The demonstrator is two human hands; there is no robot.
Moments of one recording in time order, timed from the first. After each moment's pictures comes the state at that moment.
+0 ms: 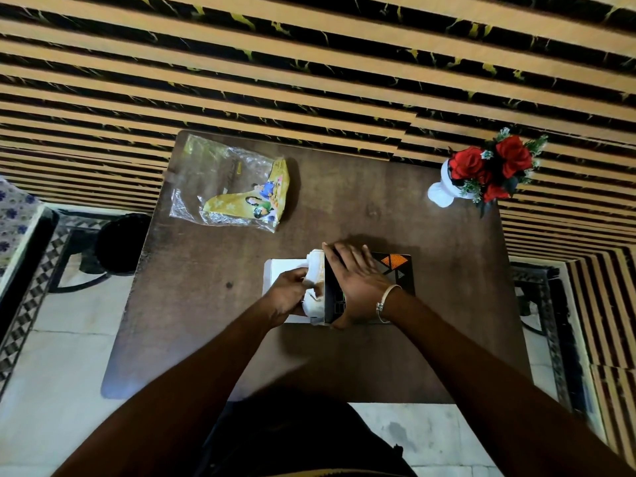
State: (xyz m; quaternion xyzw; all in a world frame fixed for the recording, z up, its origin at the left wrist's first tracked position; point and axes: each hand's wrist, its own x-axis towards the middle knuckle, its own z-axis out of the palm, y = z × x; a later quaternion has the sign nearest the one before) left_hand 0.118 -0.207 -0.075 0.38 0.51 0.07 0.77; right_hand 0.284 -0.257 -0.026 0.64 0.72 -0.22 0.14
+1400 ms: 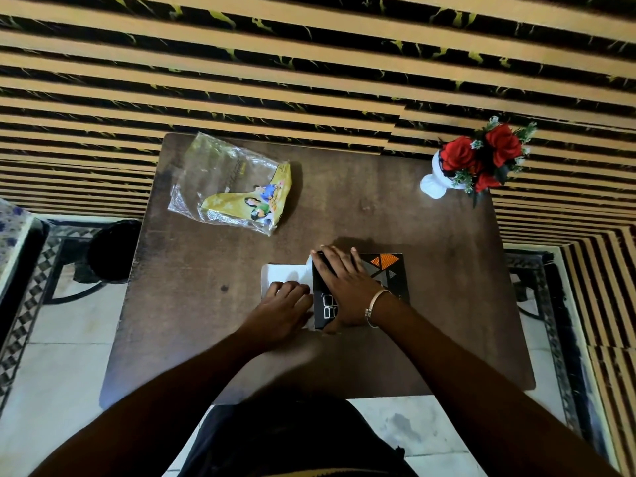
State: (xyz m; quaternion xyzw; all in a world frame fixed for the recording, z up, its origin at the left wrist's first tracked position) left_hand 0.074 -0.228 -0.121 0.97 0.21 0.07 0.13; right_hand 0.274 -0.265 -0.048 0.63 0.73 -0.21 0.16
